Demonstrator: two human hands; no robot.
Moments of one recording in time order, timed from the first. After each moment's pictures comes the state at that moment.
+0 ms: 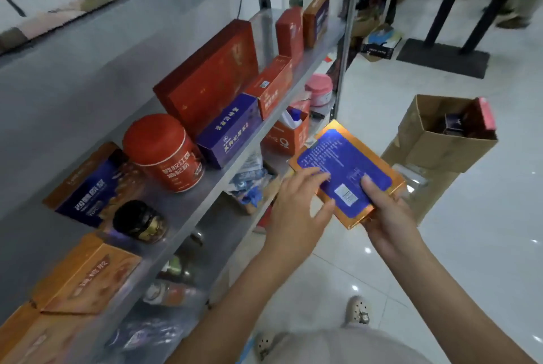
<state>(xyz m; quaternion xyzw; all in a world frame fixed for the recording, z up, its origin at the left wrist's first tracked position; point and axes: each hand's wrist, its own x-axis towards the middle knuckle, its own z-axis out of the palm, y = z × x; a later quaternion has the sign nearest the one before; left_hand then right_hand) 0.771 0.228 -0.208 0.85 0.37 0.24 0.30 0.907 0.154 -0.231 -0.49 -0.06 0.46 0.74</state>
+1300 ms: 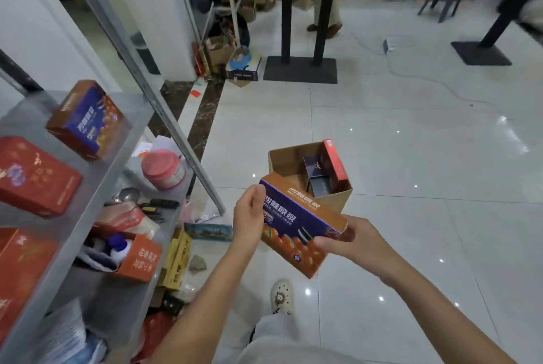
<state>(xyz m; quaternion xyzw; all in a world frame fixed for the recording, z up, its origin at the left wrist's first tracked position) 1.232 0.334 -0.286 0.67 0.33 0.17 0.64 1.308 0.145 -0.243 -0.74 -0.20 0.39 0.51</state>
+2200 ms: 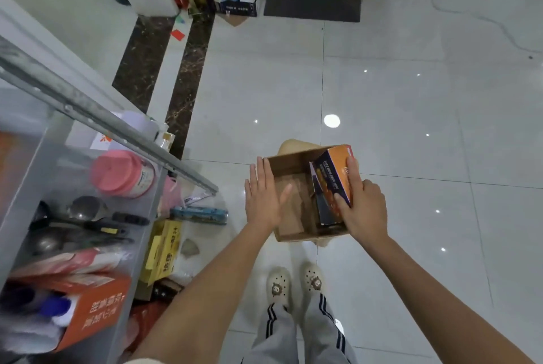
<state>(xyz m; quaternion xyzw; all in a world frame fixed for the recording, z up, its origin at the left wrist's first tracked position) 1.449 0.438 -0.469 0.90 0.33 -0.11 0.24 1.549 0.258 -0.433 -0.95 -0.26 0.10 0.17</state>
